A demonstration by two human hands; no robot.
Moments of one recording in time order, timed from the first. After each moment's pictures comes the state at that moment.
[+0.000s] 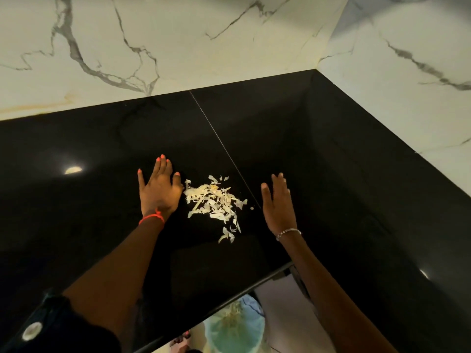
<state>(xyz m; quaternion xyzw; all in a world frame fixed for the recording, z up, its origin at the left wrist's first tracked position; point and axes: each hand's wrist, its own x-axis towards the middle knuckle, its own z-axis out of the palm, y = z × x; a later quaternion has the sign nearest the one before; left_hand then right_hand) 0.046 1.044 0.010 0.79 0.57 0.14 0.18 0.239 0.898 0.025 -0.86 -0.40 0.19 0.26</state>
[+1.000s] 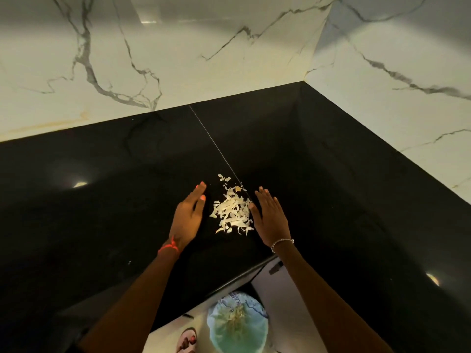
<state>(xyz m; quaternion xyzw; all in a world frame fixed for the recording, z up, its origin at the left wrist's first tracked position) 0.052 0.957 0.026 0.70 0.42 0.27 0.51 0.229 0.858 0.008 -0.82 -0.52 0.13 0.19</state>
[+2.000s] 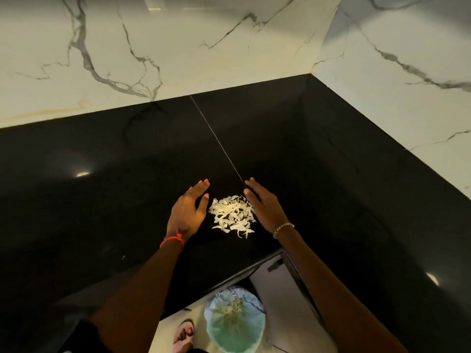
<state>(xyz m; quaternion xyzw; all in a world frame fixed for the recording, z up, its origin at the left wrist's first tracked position) 0.057 0.963 0.012 0.77 0.45 0.22 0.39 0.230 0.879 0.031 -0.75 -0.50 0.27 0.33</state>
